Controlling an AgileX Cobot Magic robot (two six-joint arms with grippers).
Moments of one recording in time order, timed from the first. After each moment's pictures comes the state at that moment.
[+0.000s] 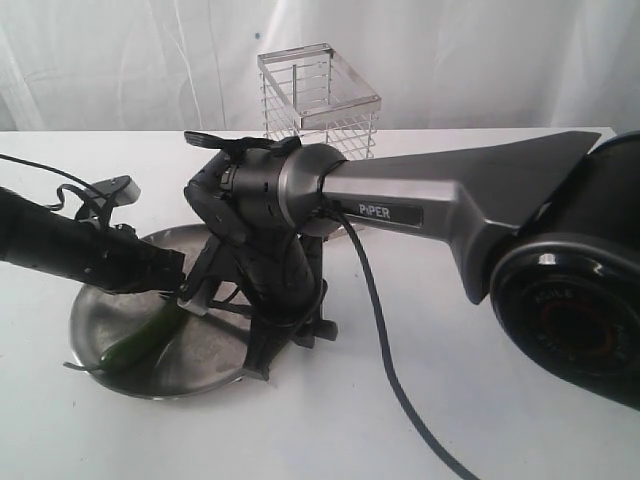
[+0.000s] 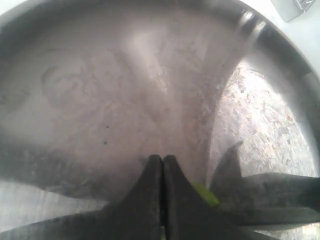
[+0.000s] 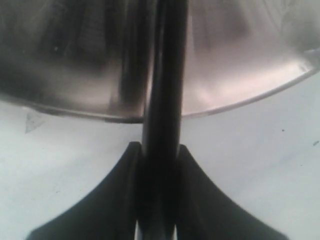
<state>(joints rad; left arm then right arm) -0.01 1.97 -0.98 -1.36 0.56 1.33 0.86 2.24 -1.75 -0.27 1.22 -0.25</state>
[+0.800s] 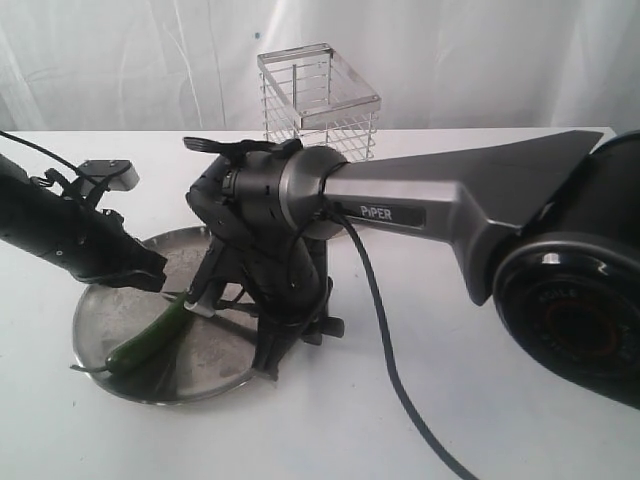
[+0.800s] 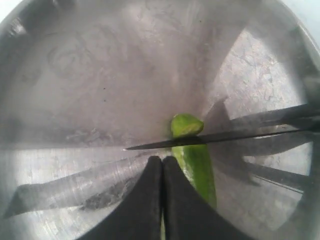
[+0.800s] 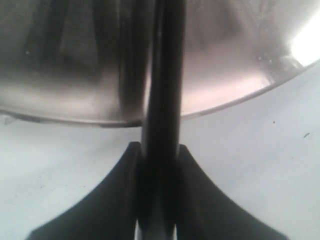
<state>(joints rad) -0.02 1.82 -1.02 -0.88 0.62 1.01 0.86 2.24 -1.73 -0.31 1.21 -0.24</state>
